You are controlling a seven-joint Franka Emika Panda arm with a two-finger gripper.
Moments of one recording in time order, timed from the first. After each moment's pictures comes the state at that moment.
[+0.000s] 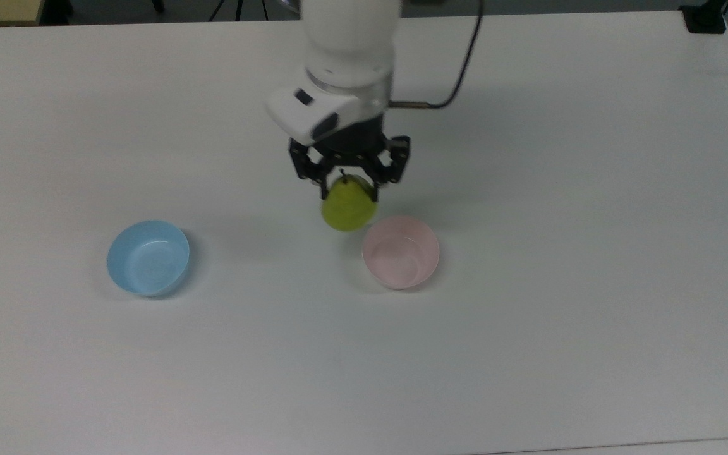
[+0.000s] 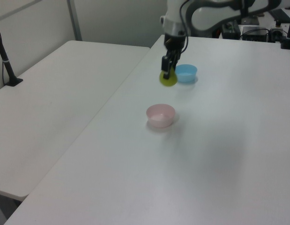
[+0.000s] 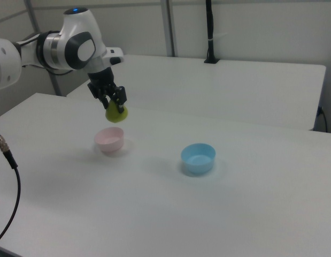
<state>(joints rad) 0.25 0.37 -0.13 -1.47 0.03 2.00 0.15</state>
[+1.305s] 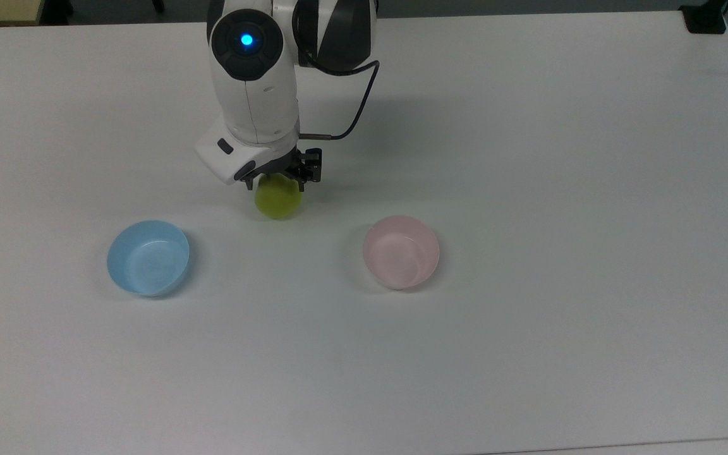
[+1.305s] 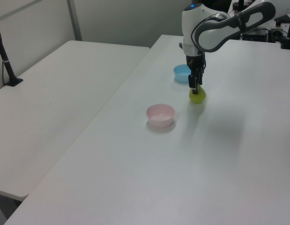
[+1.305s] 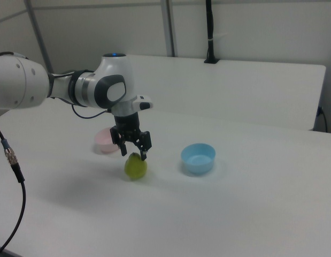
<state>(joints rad) 0.11 0.38 -0.13 -1.71 -0.02 2.01 -0.03</state>
